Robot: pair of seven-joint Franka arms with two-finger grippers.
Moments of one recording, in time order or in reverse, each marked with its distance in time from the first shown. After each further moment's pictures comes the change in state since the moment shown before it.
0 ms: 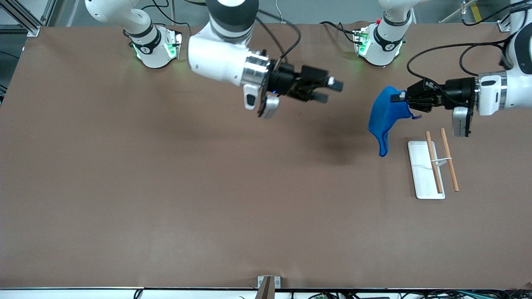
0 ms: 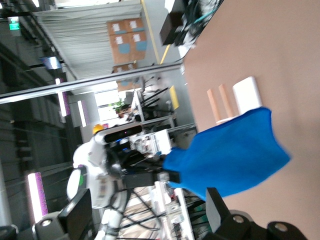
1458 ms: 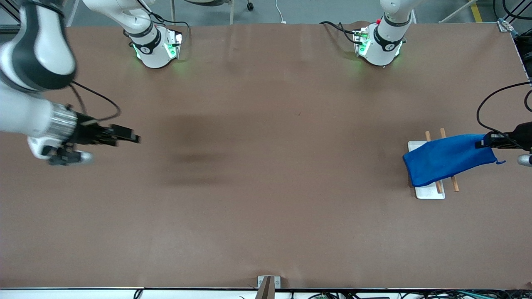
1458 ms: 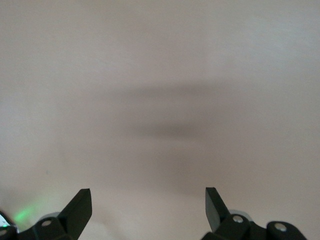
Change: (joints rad) left arm 0.245 0.313 0.014 0.224 0.656 0.266 0.097; right arm -0.824 -0.285 -0.019 -0.221 -1.277 -0.934 -0.019
